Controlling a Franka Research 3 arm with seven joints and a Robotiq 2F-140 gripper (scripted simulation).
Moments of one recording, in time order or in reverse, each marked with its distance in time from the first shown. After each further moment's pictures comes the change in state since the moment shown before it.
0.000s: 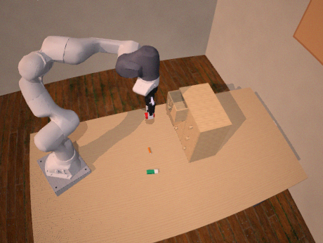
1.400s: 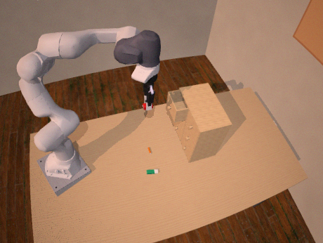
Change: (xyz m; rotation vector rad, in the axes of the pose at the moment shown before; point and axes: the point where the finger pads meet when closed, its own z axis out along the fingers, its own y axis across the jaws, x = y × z) arm 0.006 0.004 -0.071 -0.006 0.026 -0.004
